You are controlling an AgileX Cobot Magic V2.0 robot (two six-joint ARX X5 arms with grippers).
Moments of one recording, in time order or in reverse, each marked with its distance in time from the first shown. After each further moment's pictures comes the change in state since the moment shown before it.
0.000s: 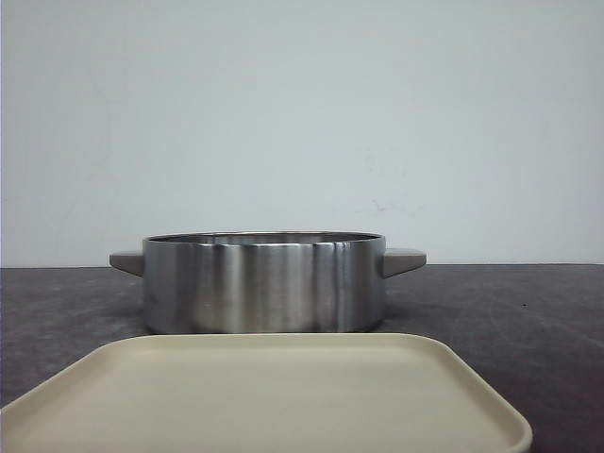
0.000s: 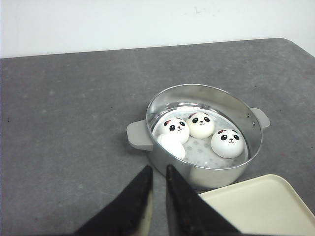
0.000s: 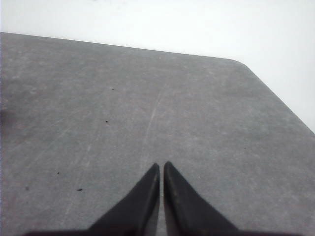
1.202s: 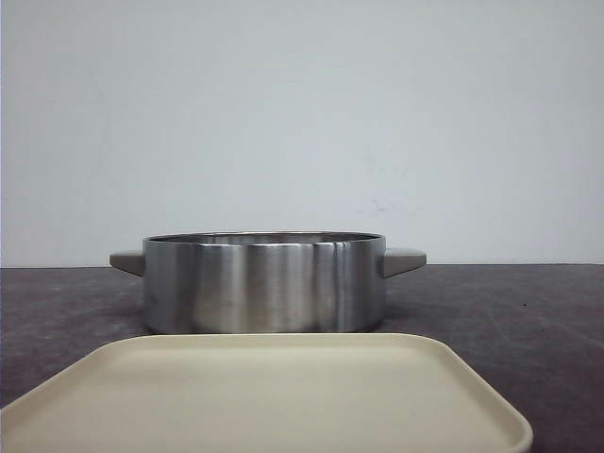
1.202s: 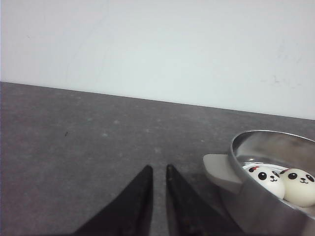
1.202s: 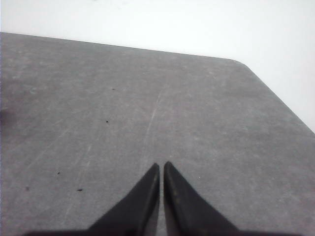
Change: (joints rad) left arm 0.501 -0.478 -0.945 0.863 0.191 0.029; right arm 0.000 0.000 0.000 0.000 0.000 0.000
